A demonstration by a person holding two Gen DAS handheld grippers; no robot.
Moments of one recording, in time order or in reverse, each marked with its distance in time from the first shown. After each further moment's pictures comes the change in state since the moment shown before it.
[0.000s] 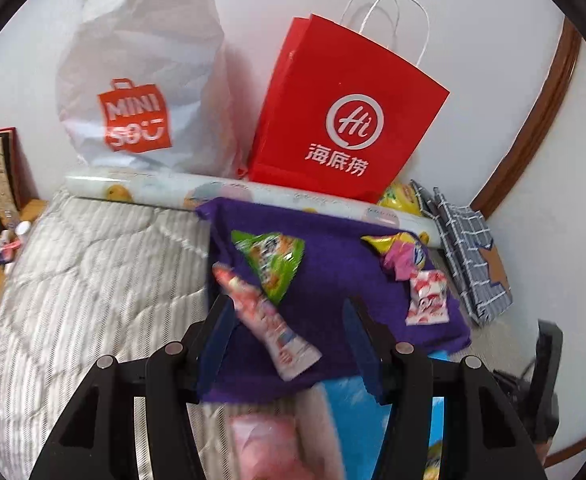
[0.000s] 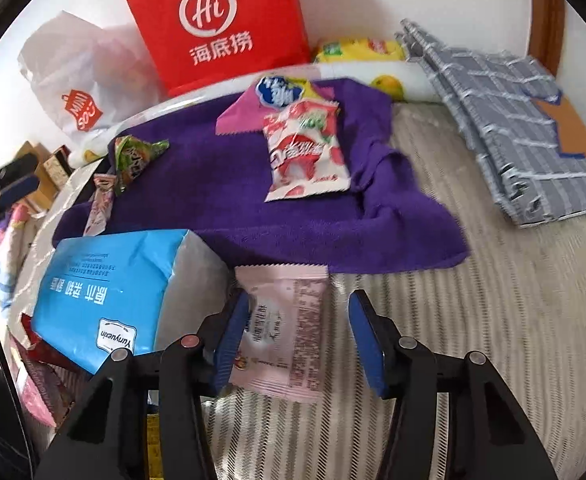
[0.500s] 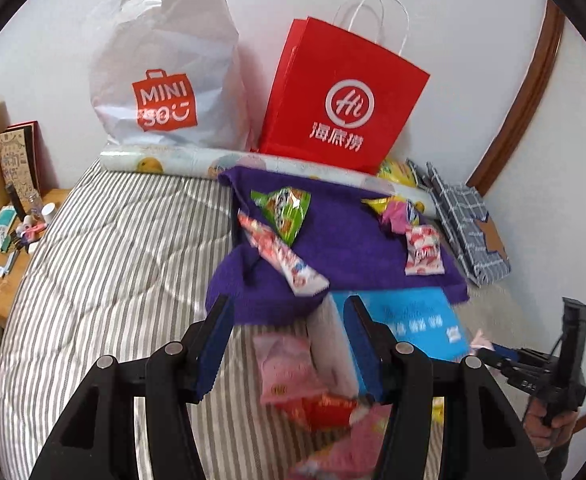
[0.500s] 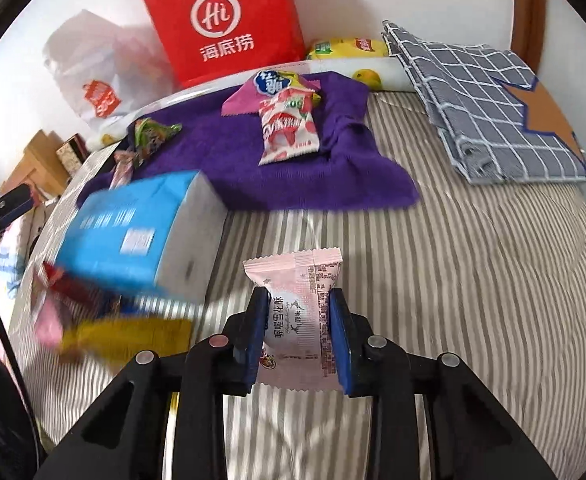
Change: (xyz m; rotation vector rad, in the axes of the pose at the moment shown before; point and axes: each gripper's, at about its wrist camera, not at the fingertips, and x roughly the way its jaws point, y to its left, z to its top) left arm -0.045 0.002 -0.051 0.029 0.017 0.022; right arm -0.062 -0.026 -0.056 -0.035 -0.028 -0.011
